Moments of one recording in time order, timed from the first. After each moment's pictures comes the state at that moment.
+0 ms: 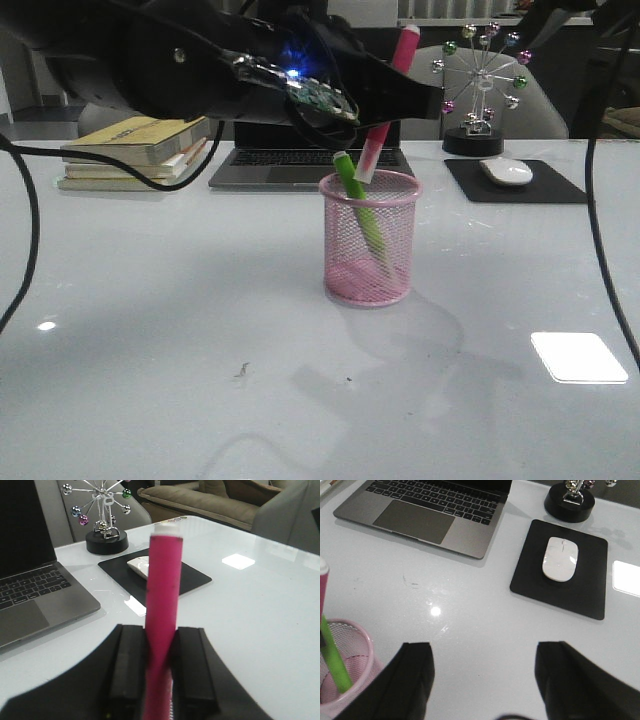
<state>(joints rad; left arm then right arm) -0.75 1.92 -1.16 0.00 -0.51 -0.02 0.20 1.37 -1.02 -0.09 0.25 0.04</state>
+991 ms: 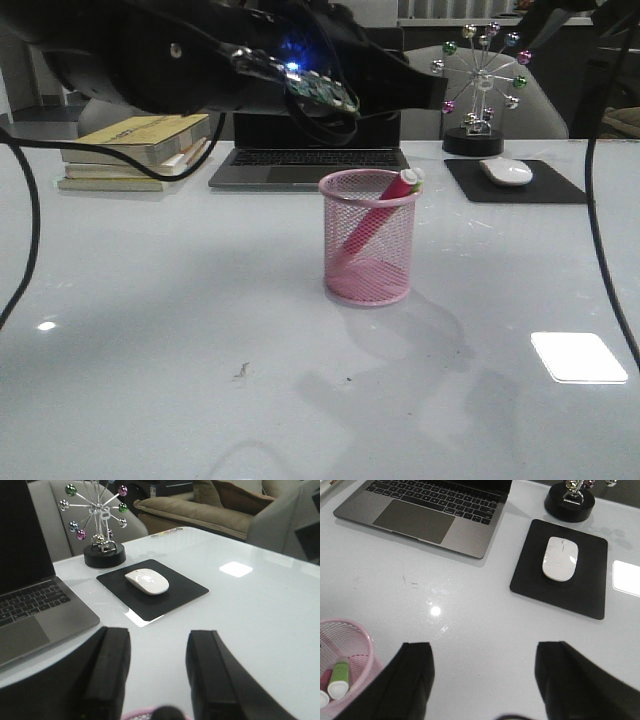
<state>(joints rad) -0.74 1.90 -1.16 0.01 -0.54 -0.02 0.20 1.37 -1.02 -0.09 0.25 0.04</state>
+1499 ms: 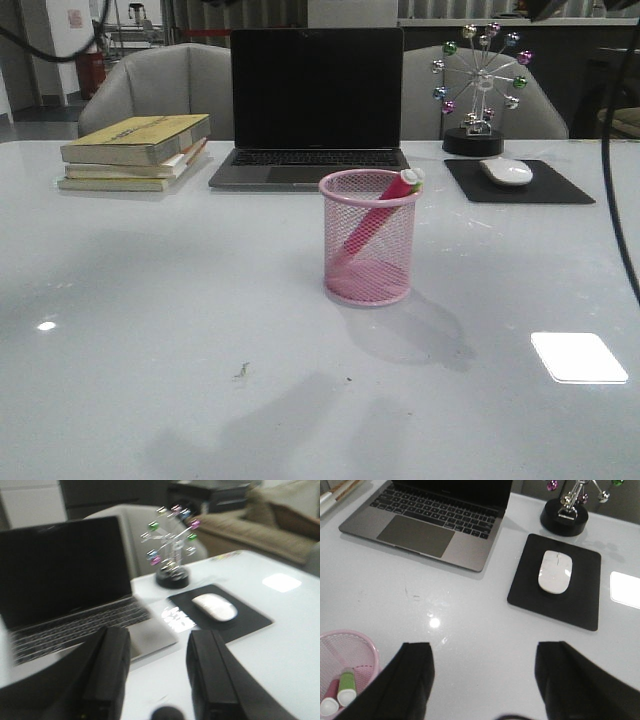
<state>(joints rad) -0.56 1.65 -1.16 0.01 -0.27 -0.02 0.20 1.30 -1.02 -0.09 0.25 0.04</state>
